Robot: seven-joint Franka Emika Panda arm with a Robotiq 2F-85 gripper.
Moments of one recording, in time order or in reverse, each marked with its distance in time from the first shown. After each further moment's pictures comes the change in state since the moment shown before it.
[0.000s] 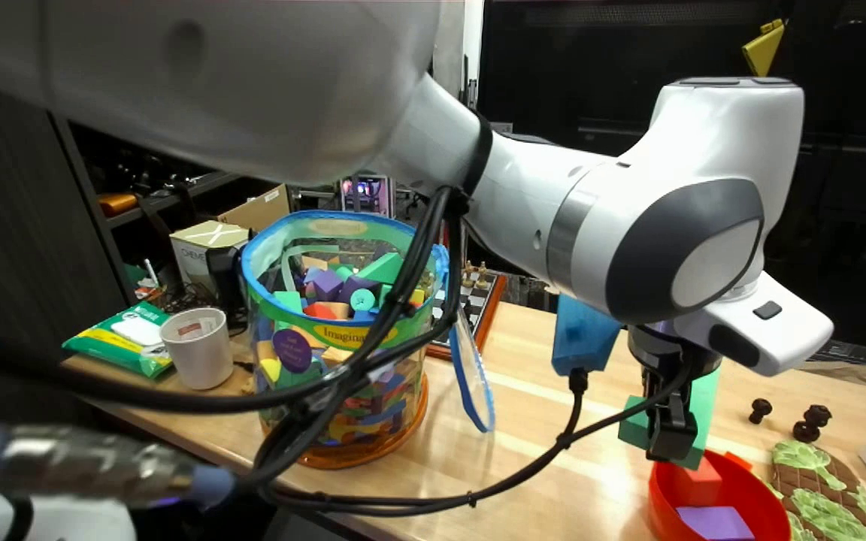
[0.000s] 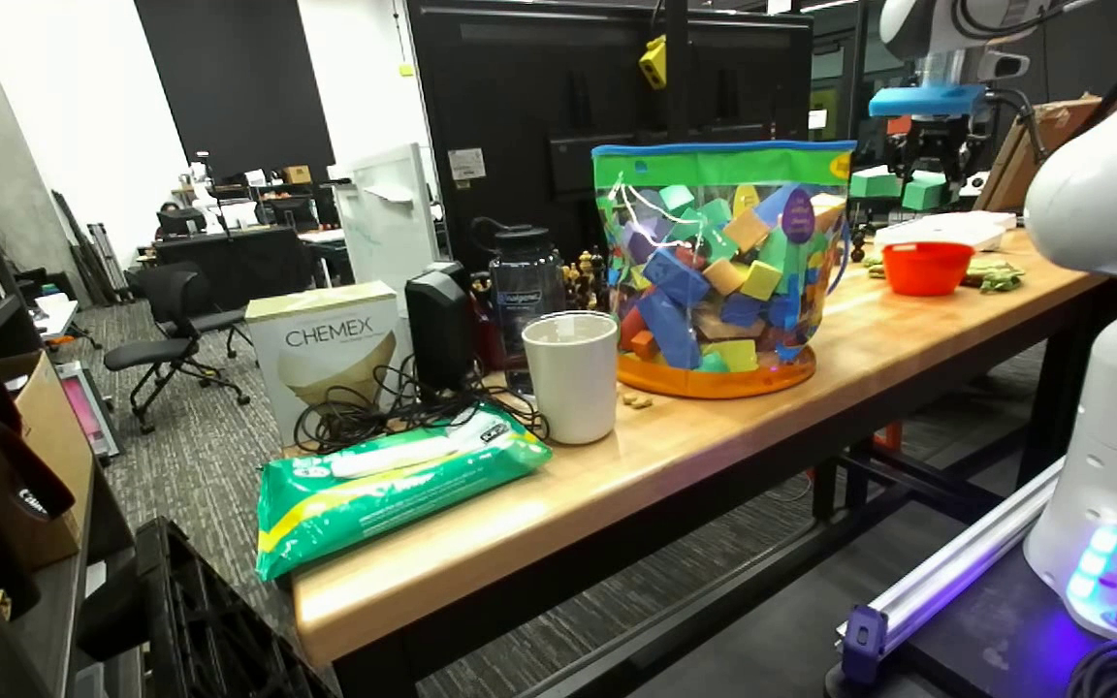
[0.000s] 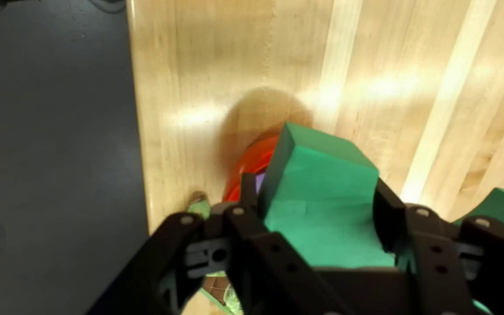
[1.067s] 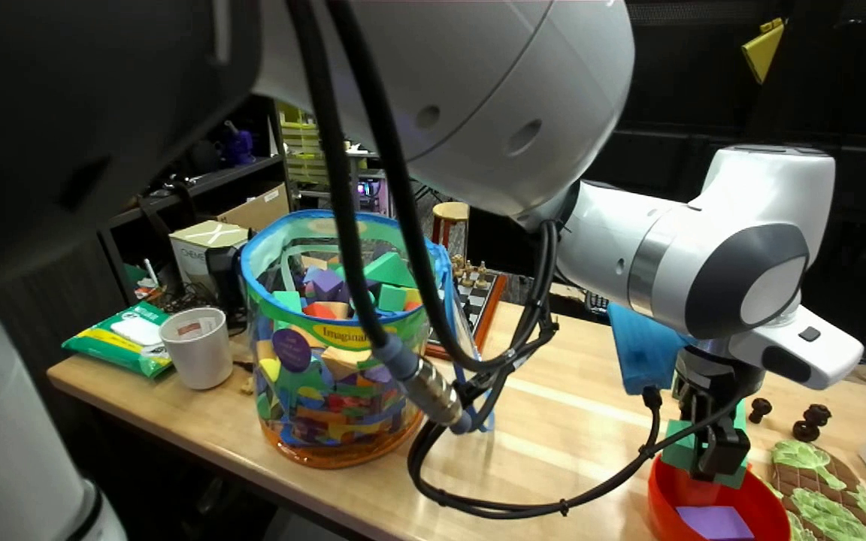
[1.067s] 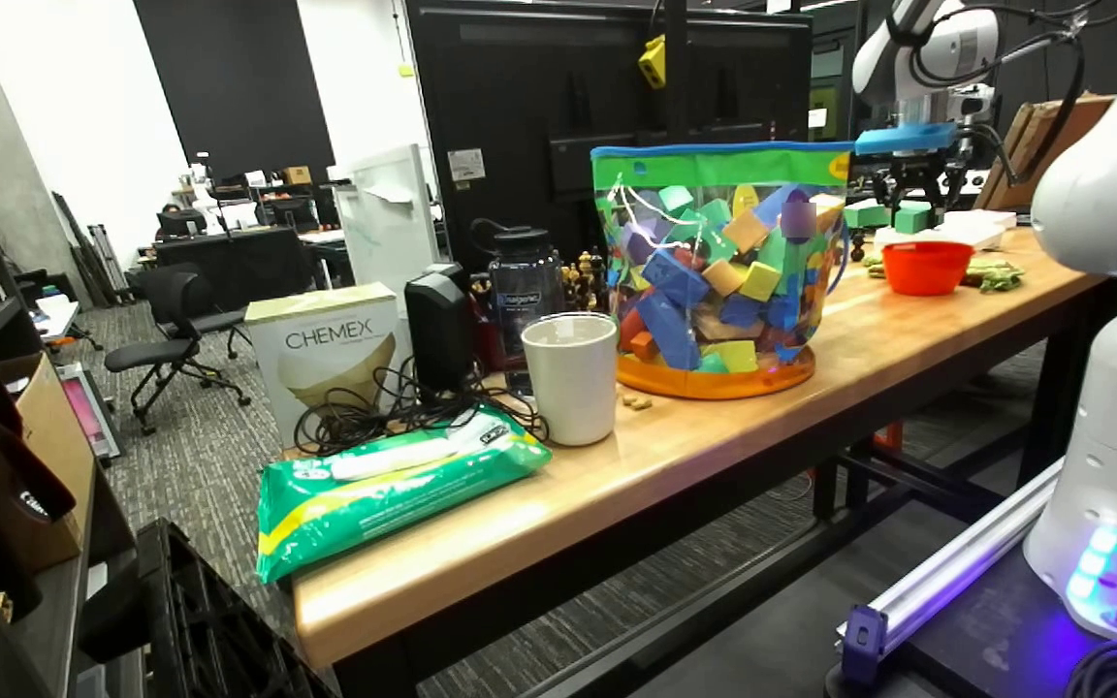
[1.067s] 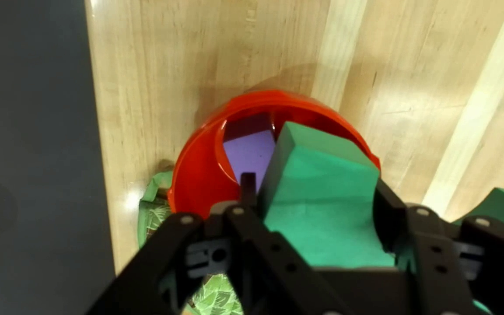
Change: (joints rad) arm 0.102 0.308 -0.122 0.234 -0.003 -0.014 -0.072
